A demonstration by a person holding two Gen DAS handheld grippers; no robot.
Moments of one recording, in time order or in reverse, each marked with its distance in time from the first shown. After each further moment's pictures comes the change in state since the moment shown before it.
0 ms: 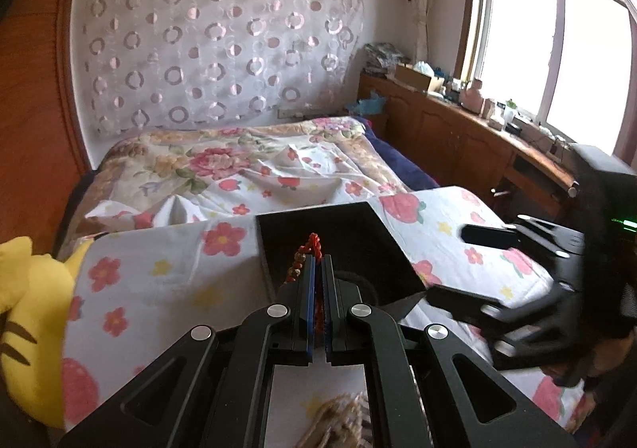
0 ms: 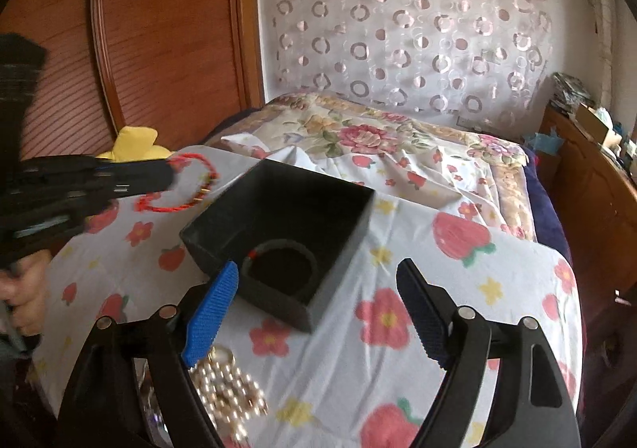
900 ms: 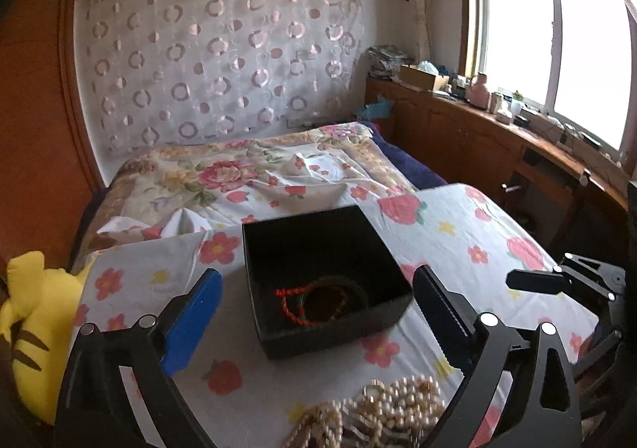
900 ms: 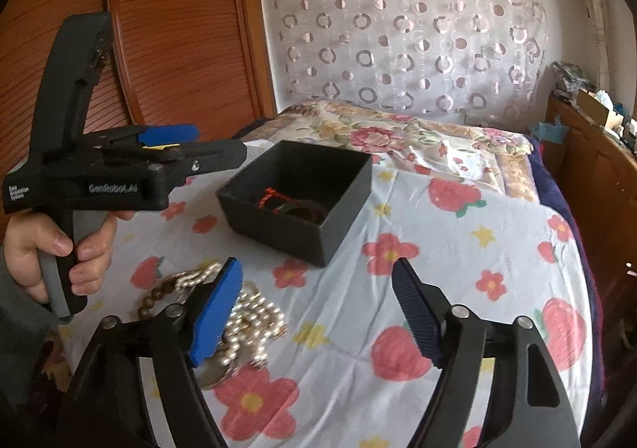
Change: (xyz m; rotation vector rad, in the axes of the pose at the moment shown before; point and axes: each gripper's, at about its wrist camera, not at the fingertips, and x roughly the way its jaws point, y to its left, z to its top) left arm -0.007 -0.030 -0.010 0.062 -0.040 0.068; right arm -0.045 0.000 -0.054 0.043 -0.044 0.077
